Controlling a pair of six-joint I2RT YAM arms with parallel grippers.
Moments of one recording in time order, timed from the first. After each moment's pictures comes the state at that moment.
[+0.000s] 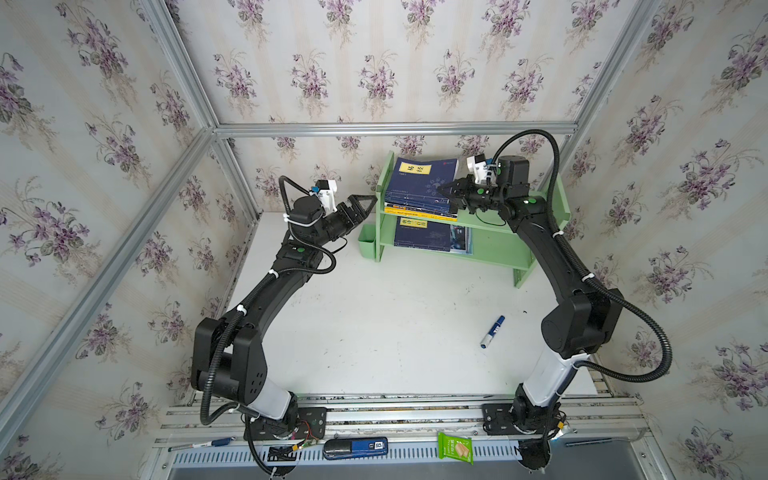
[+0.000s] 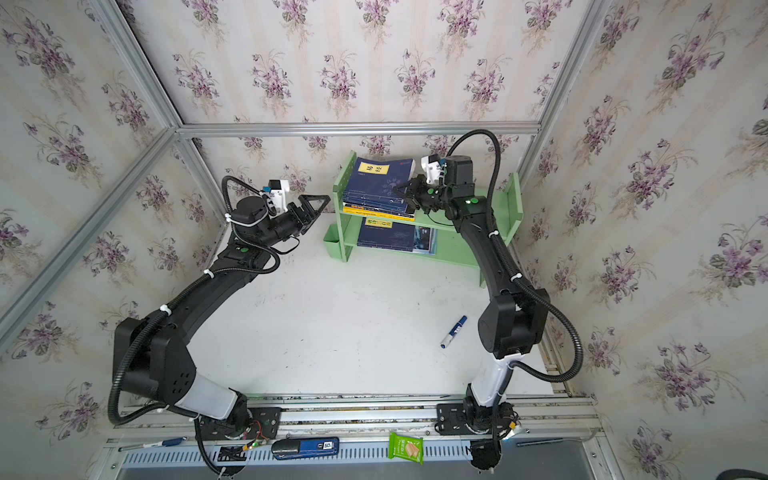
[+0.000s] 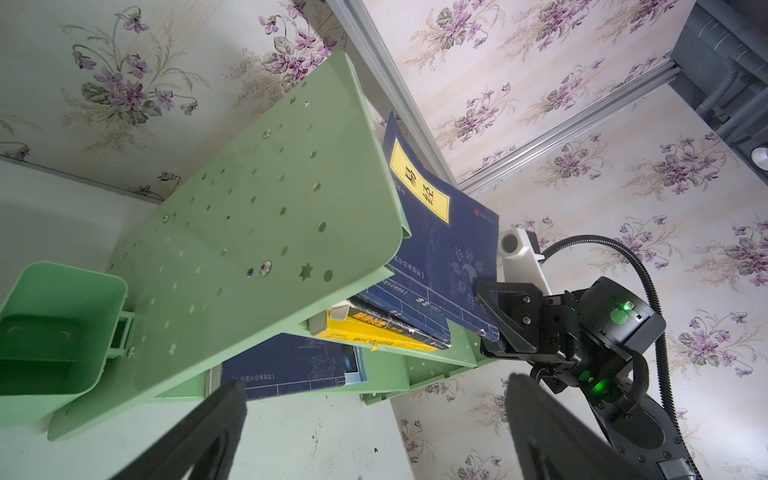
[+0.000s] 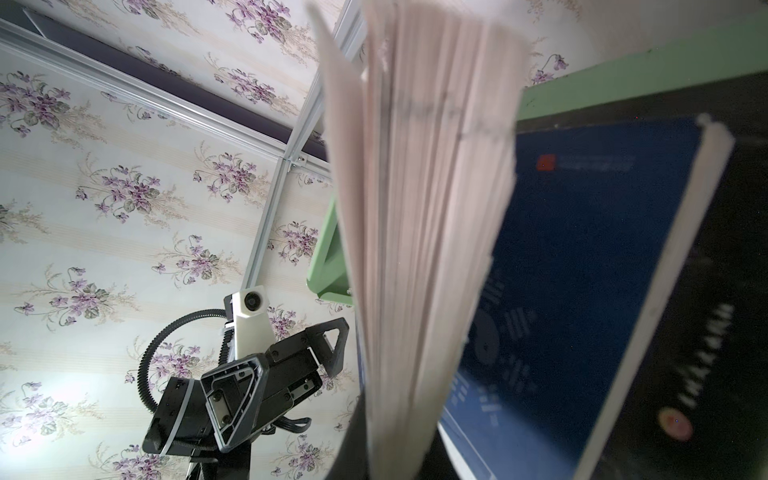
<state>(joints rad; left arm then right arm) -0.24 1.55 1.26 0.22 0.51 -0.93 0.15 1.81 1.88 -0.46 -0.75 0.80</state>
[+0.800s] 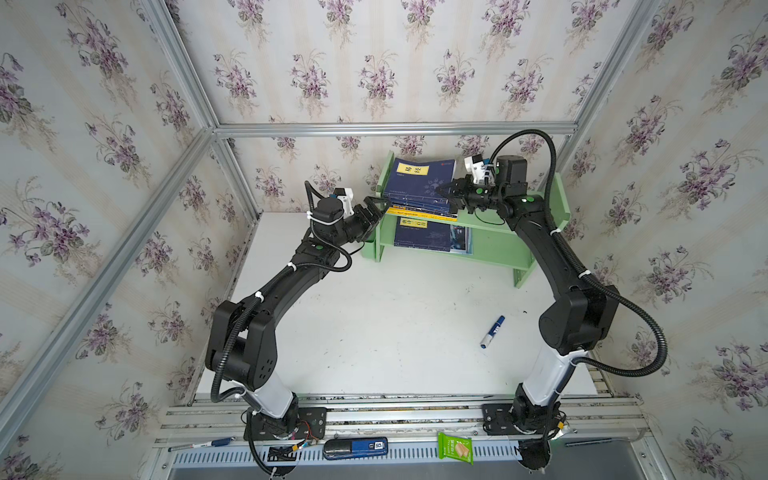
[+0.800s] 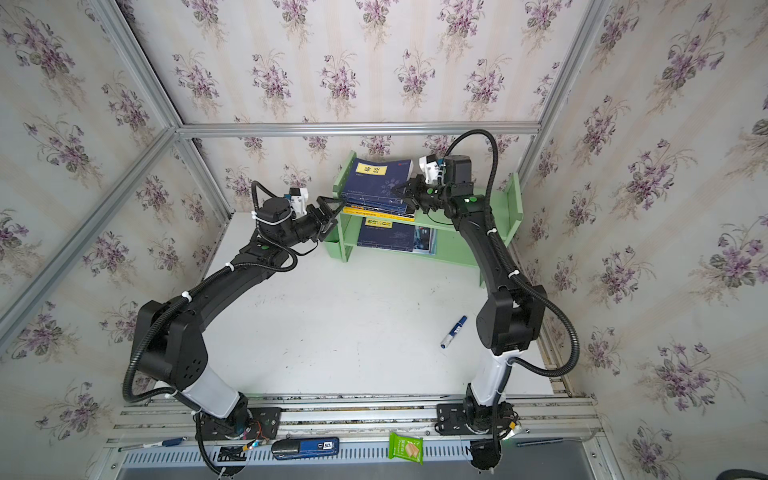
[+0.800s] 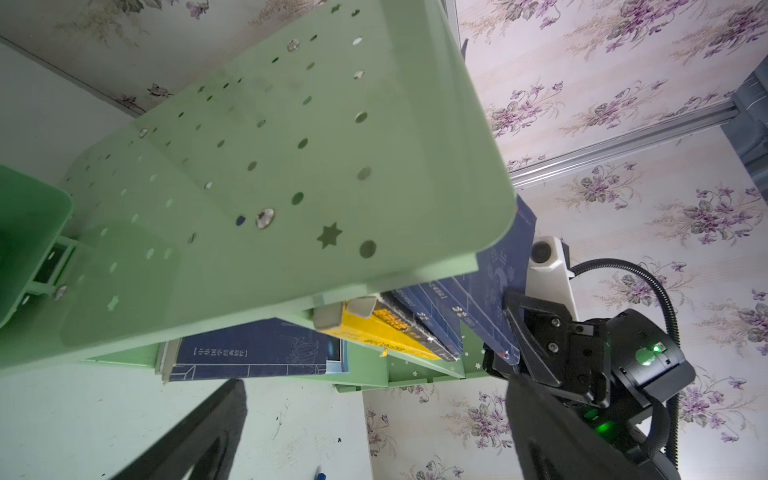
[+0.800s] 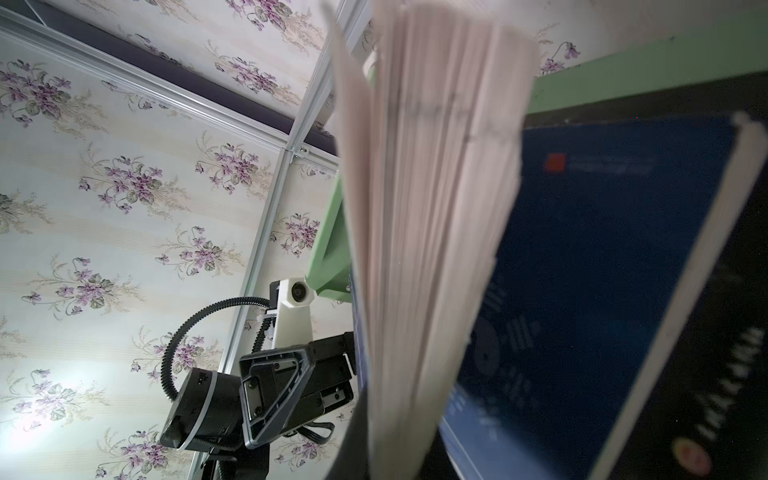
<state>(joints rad) -0.33 1.65 1.31 0.20 0.41 -1.12 0.15 1.85 1.90 -0.47 -0.79 0.78</state>
